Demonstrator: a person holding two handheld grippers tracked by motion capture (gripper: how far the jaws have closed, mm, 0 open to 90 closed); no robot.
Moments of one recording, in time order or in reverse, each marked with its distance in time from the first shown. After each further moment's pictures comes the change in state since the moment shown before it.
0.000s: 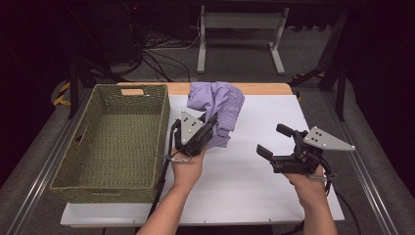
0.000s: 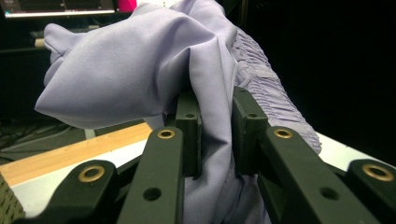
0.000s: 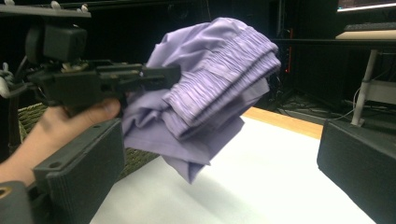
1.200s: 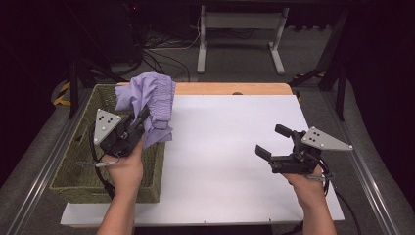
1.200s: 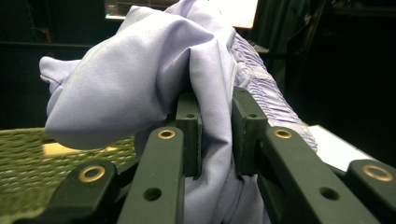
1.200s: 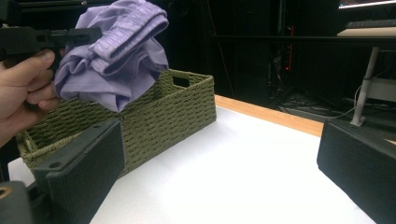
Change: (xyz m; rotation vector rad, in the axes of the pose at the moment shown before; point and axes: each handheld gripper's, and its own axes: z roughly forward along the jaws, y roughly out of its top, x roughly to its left) left arm 0.099 0.018 -0.106 -0.028 0.230 -0.086; right arm 0.001 -0.002 0.003 0.007 0.001 0.001
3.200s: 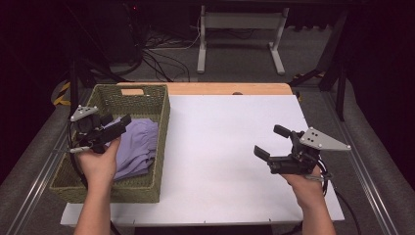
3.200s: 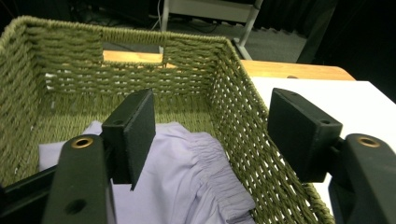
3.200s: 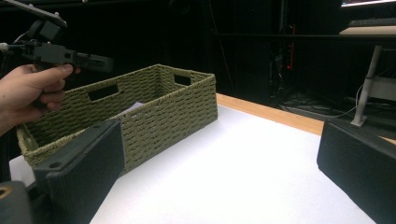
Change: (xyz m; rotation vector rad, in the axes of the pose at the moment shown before) left arm 0.079 -0.013 0.013 0.295 0.050 -0.170; right arm 0.002 -0.001 0.002 0.009 0.004 -0.004
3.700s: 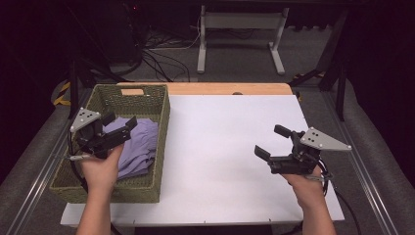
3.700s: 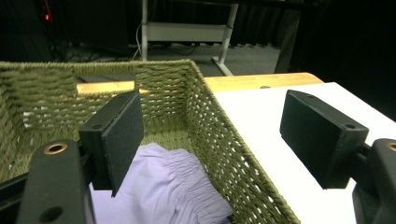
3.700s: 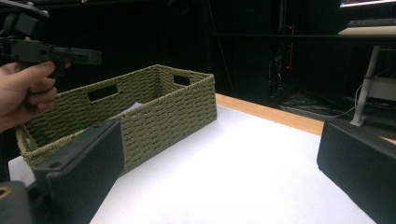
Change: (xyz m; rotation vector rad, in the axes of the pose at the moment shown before) left arm -0.023 -0.007 -0.019 -0.094 -0.067 0.128; right arm 0.000 0.000 -0.001 -0.002 -0.003 0.002
